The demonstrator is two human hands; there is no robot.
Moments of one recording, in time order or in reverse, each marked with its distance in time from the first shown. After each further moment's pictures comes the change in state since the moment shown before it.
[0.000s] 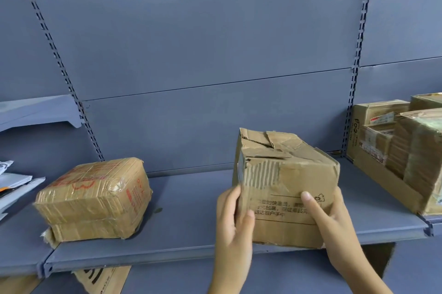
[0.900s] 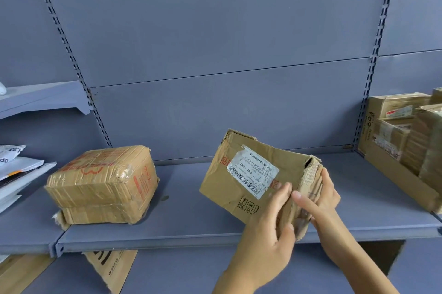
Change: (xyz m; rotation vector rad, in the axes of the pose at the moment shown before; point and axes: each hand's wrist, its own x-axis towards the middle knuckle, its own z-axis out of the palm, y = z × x) left_hand -0.005 0.000 0.016 0.284 -0.431 0.080; right_hand 0.019 0.026 0.012 -0.127 -0.115 0.081
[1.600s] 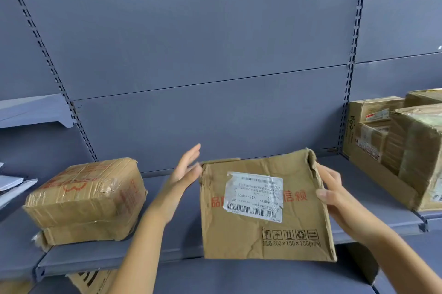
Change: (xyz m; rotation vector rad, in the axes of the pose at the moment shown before) left_hand 0.050 -0.040 -0.135 -0.223 0.011 -0.265; right_hand 0.015 -0.029 -0.063 0.051 -0.331 -0.037
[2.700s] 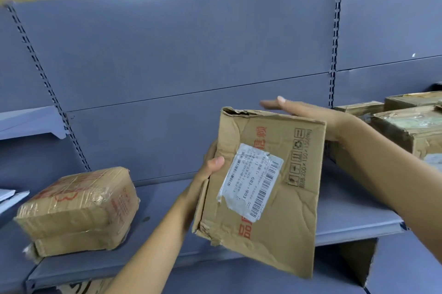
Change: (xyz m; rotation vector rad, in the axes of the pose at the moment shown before) left_hand 0.009 0.038 0.061 -0.473 -0.253 -0.287; right_hand 0.084 -0.145 -0.027 -0.361 -0.196 -0.010
